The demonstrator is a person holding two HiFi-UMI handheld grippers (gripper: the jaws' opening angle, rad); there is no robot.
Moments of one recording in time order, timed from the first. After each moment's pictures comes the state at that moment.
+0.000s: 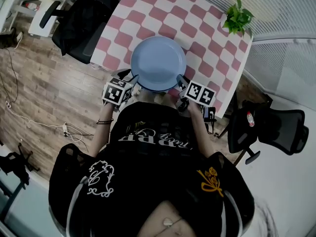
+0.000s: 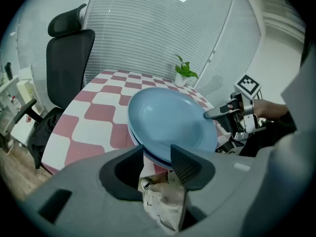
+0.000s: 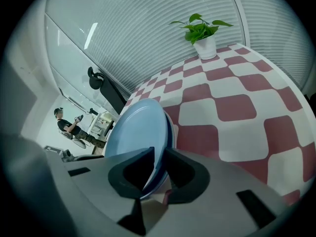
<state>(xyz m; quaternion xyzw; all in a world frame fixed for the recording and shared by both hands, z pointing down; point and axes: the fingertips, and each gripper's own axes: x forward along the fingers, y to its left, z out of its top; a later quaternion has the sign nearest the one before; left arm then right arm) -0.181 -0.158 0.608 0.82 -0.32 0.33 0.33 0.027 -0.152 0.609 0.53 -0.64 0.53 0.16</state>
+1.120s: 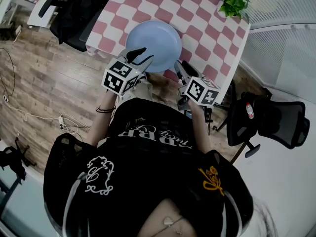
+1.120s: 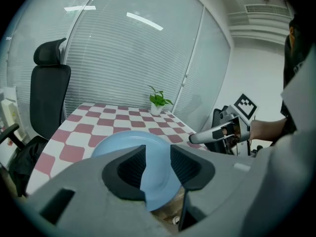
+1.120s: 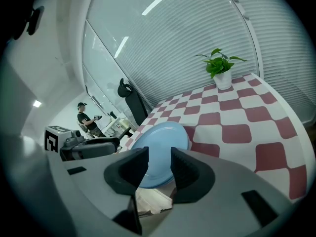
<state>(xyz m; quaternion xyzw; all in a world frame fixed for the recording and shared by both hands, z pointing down) -0.098 -0.150 0.510 0.91 -0.29 0.21 0.23 0.023 -0.127 0.528 0.51 -0.74 0.41 0.10</state>
